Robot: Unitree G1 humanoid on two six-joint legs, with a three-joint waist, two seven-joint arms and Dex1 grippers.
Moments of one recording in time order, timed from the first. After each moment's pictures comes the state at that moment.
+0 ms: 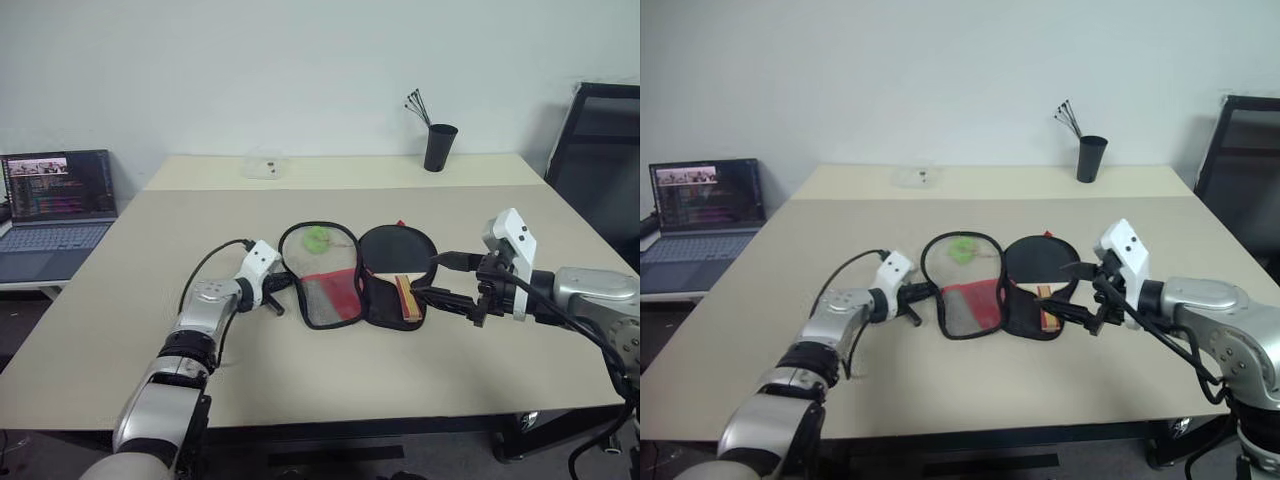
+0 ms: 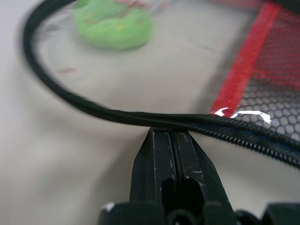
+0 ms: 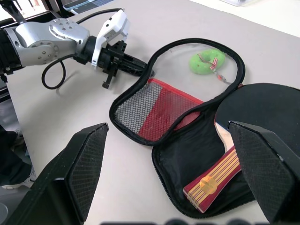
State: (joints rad) left arm -0.86 0.41 -0.06 0.93 -0.02 -0.01 -0.83; right arm -0.50 -0.78 -0.18 -0.53 0.77 1.11 0.68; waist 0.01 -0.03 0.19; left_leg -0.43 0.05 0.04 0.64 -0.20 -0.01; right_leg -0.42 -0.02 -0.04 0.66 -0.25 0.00
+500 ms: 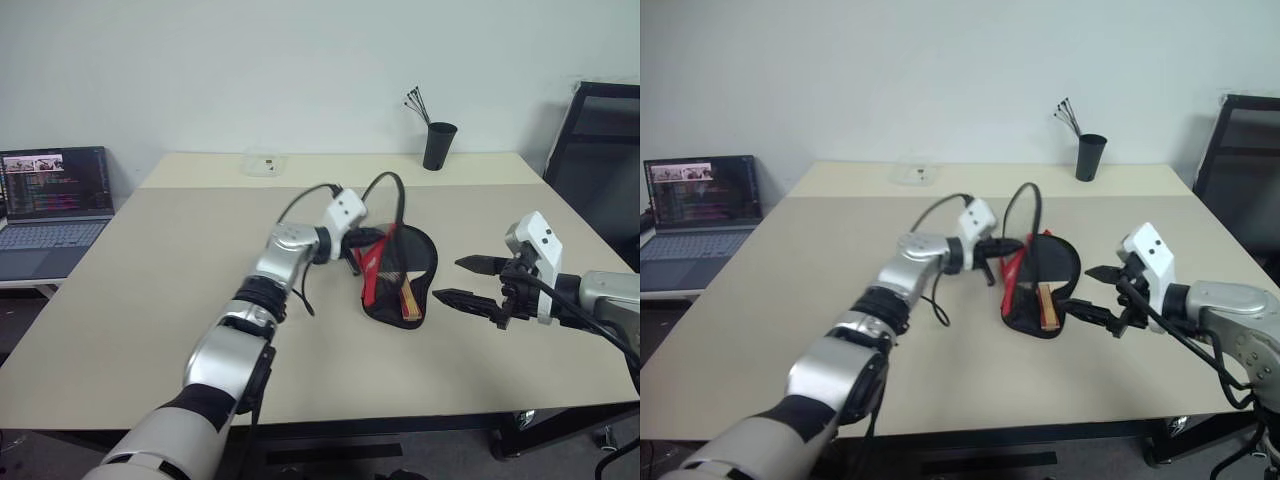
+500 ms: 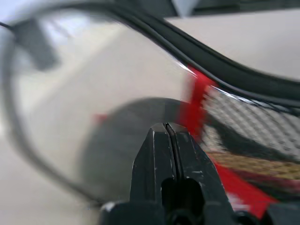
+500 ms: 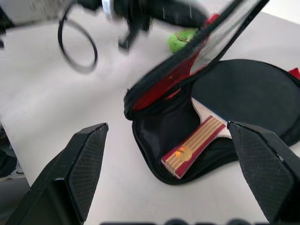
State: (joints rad) left arm -1.18 0.15 -0.14 1.06 0.02 -0.10 -0.92; right arm -0.42 -0.87 -0.25 -0.52 0.78 1.11 0.69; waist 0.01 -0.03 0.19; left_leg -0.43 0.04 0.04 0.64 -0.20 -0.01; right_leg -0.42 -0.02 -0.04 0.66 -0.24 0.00
